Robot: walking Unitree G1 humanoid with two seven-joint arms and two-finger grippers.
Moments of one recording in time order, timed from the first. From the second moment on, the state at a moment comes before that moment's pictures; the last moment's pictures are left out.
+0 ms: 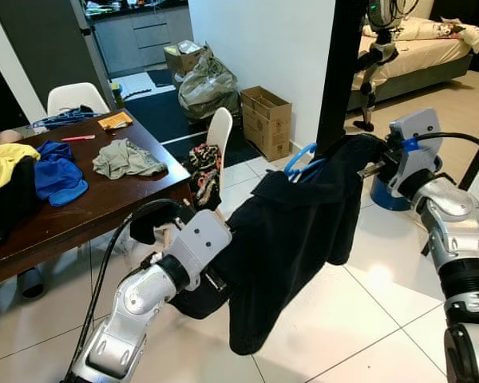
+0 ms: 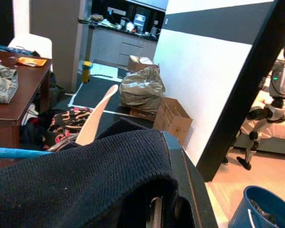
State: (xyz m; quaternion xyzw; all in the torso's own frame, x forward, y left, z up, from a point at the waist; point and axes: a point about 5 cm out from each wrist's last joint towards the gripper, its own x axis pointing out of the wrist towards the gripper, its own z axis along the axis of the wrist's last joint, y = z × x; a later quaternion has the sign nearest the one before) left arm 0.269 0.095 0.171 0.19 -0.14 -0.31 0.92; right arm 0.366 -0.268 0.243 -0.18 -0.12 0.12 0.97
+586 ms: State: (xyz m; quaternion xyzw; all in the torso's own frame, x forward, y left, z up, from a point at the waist) left arm 0.268 0.090 0.172 0.17 -0.14 -0.33 0.92; right arm 0.344 -0.217 0.255 -0.06 -0.20 0.35 0.91
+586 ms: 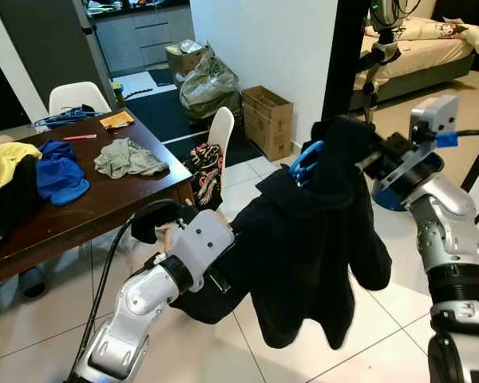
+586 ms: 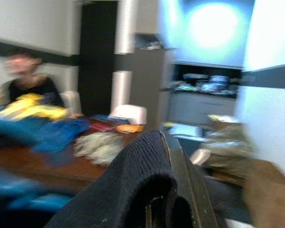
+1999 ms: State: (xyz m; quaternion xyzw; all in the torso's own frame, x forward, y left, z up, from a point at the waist) left arm 0.273 0.092 0.174 0.18 -0.15 -0.32 0.92; right arm 0.307 -0.216 0.198 -0.07 -0.07 0.46 0.88
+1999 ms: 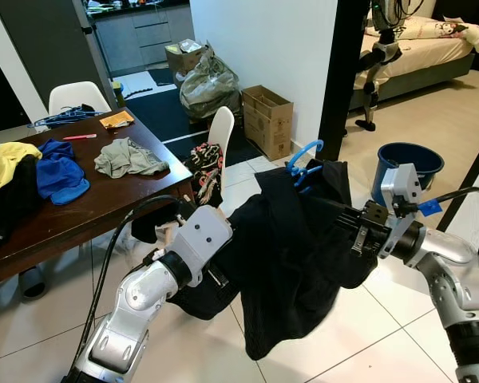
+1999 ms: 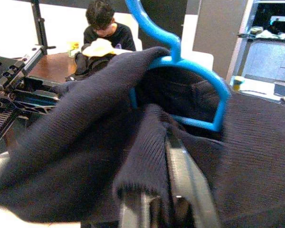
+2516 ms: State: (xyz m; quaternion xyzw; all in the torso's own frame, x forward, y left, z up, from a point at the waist) left arm 0.293 0.146 0.203 0.08 -0.16 -0.28 0.94; right arm 0.316 -0.221 0.202 0.01 -0.10 0.40 0.91
